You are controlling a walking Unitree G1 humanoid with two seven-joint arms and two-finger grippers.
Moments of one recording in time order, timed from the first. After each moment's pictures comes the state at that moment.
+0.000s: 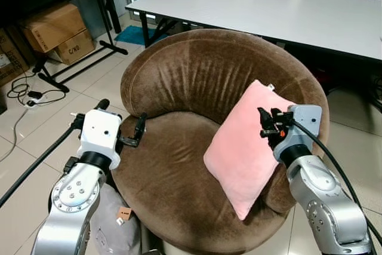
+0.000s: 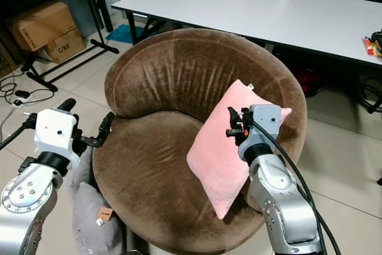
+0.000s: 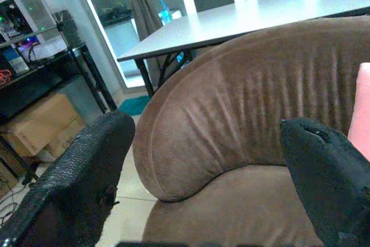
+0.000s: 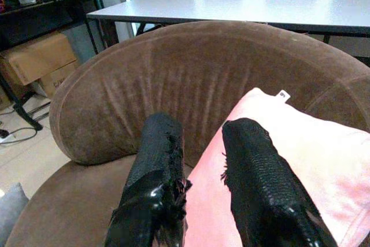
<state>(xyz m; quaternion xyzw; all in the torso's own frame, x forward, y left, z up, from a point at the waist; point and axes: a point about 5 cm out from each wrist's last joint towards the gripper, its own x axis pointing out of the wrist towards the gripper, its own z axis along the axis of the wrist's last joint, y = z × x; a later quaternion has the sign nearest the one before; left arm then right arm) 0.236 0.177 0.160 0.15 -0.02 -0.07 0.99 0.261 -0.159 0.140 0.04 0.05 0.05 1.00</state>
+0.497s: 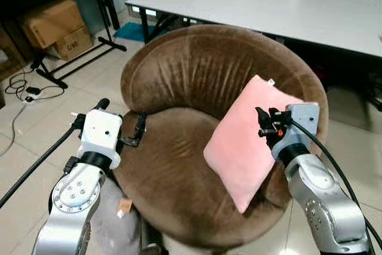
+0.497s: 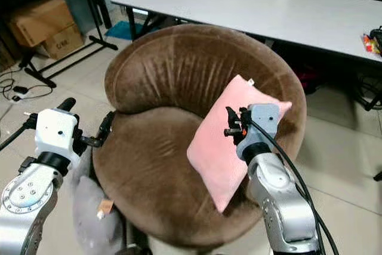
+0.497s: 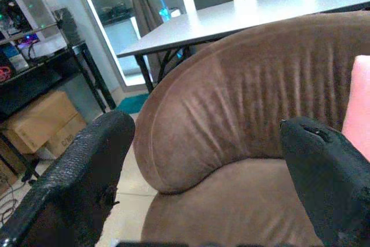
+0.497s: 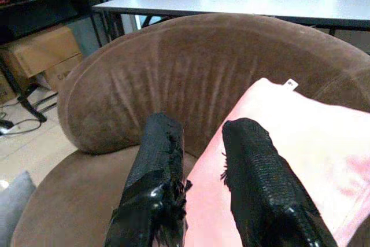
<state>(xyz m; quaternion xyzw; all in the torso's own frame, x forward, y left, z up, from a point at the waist) 0.235 0.176 0.159 0.15 -0.02 -0.07 0.99 0.263 -0.157 0.141 0.04 0.05 0.06 1.00</state>
